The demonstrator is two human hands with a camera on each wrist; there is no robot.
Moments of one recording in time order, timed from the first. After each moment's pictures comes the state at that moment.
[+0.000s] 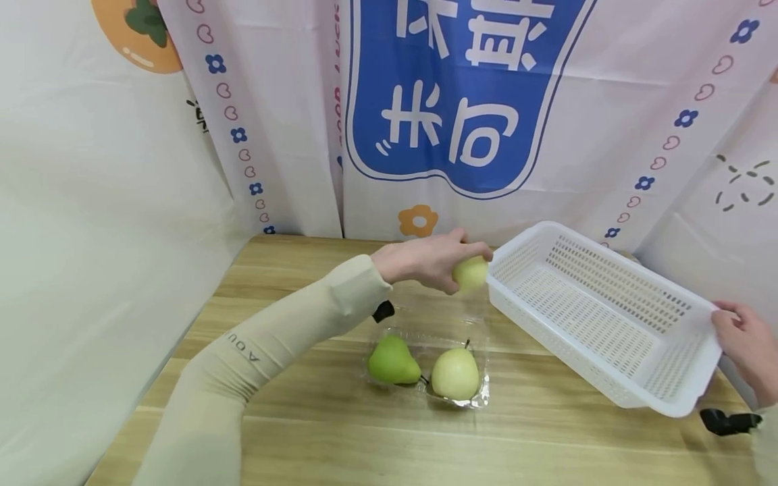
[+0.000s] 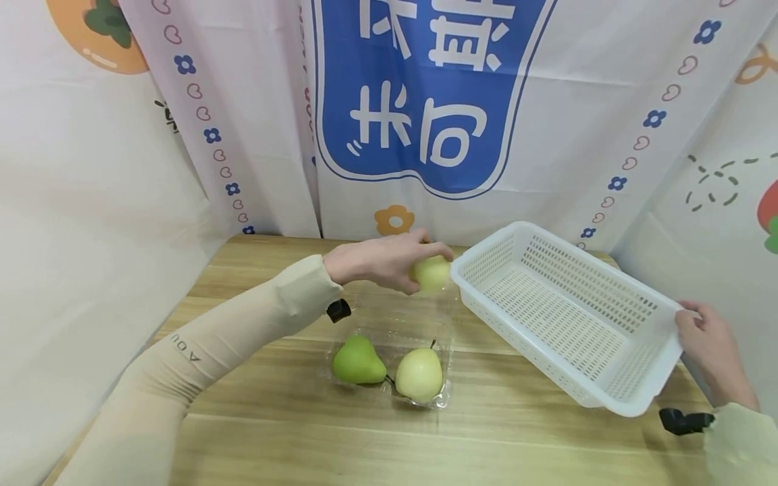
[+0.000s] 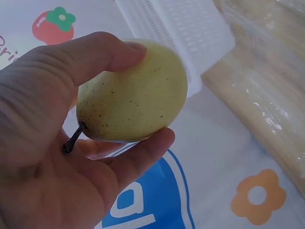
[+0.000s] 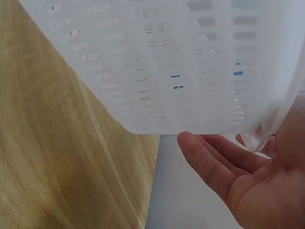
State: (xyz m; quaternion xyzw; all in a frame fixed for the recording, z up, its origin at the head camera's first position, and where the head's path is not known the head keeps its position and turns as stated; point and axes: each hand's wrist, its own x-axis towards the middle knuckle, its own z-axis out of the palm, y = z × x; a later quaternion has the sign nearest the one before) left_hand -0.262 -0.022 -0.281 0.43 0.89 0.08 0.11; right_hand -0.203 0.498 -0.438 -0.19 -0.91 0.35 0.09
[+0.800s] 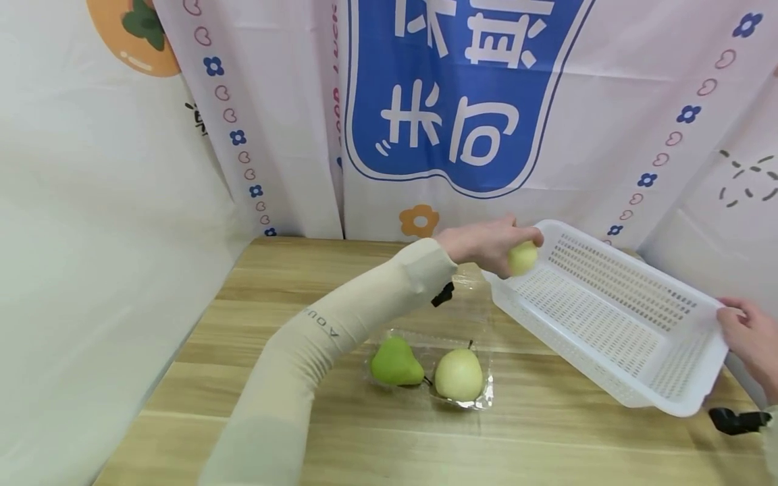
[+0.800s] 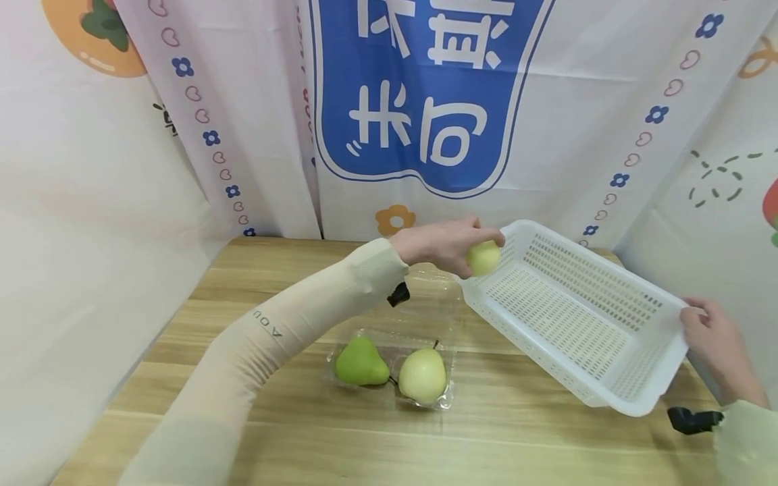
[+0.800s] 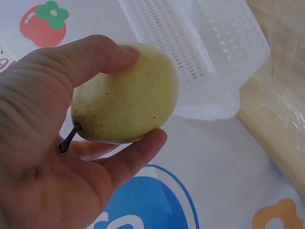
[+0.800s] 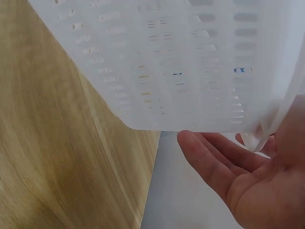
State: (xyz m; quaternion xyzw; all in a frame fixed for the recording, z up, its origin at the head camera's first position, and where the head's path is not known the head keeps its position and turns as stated) left_hand -0.293 0.059 -0.276 0.42 0.89 0.08 0.13; right_hand -0.203 0.495 -0.435 -0.20 -0.91 0.34 0.09
